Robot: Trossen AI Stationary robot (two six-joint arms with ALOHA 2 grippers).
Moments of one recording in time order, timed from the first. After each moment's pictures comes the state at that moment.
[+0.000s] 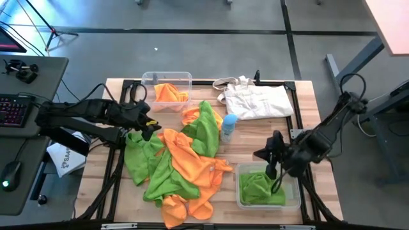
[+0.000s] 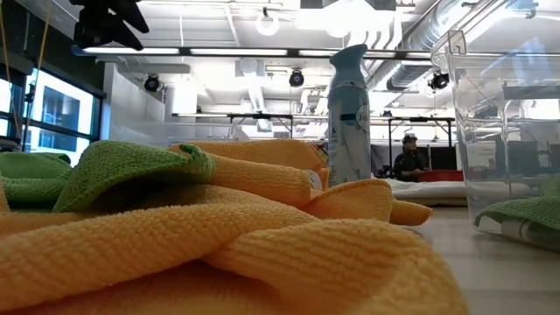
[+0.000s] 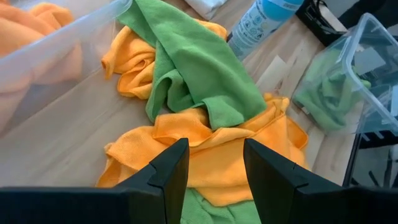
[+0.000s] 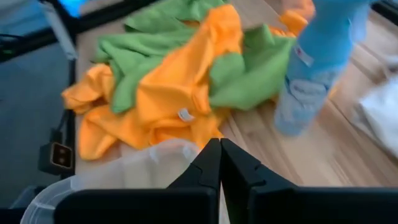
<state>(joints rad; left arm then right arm) -0.08 0.85 0.98 -0.92 -0.23 -0.80 0.72 1.08 1.03 -0.80 0.65 0.86</state>
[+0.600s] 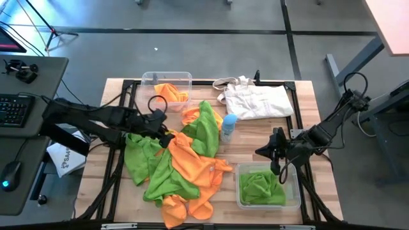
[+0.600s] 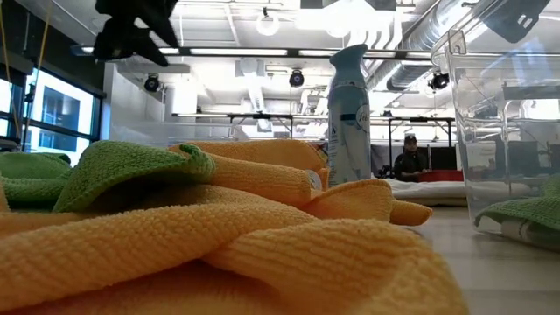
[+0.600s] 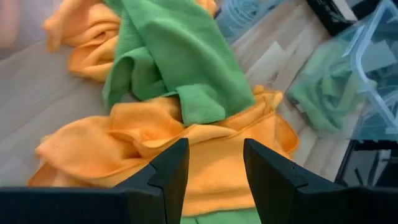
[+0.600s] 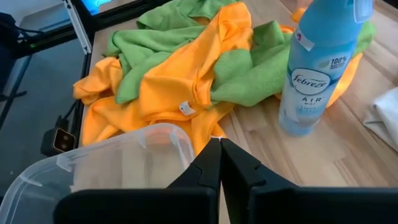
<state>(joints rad) -0.15 1.10 0.98 -0.74 -0.21 -0.94 0.69 0.91 0.81 -0.65 0.59 0.76</state>
